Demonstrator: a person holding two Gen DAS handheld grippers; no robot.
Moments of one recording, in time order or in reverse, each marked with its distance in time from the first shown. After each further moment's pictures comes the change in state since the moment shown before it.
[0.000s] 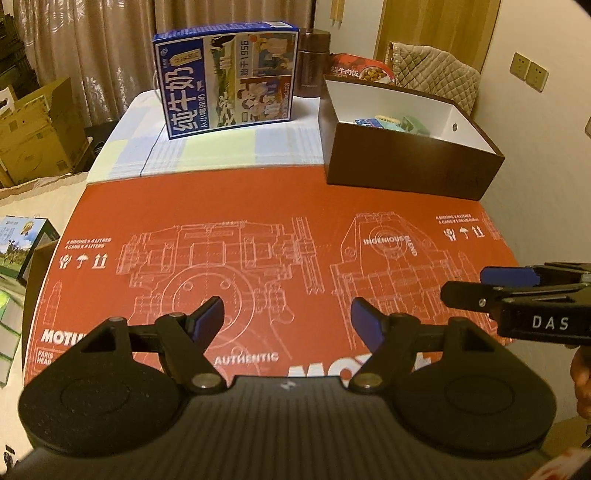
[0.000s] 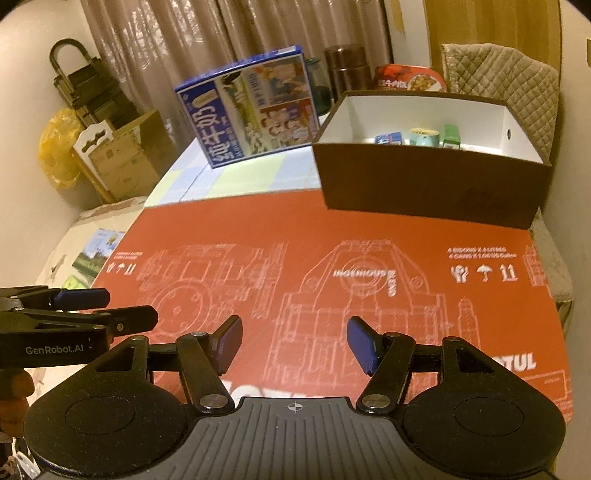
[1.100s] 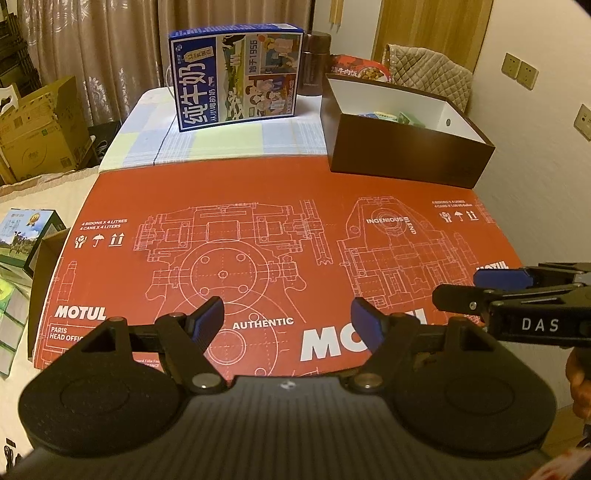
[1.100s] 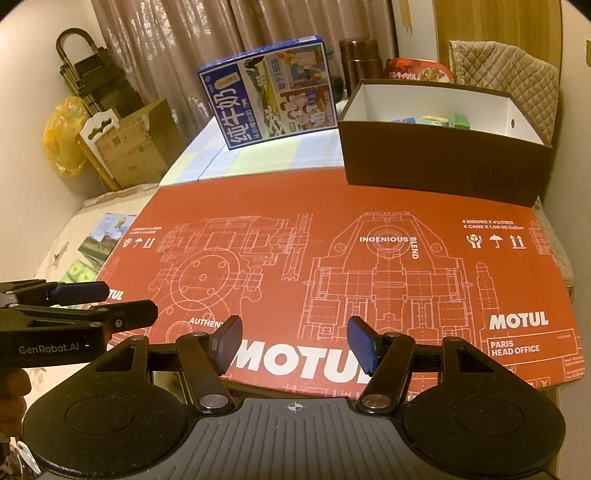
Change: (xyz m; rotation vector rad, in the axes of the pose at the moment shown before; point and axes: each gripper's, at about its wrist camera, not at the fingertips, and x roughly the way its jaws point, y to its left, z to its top) left arm -0.027 0.018 -0.033 0.006 -0.016 -0.015; right arm -0.010 0.037 -0.035 -0.007 0.008 -0.013
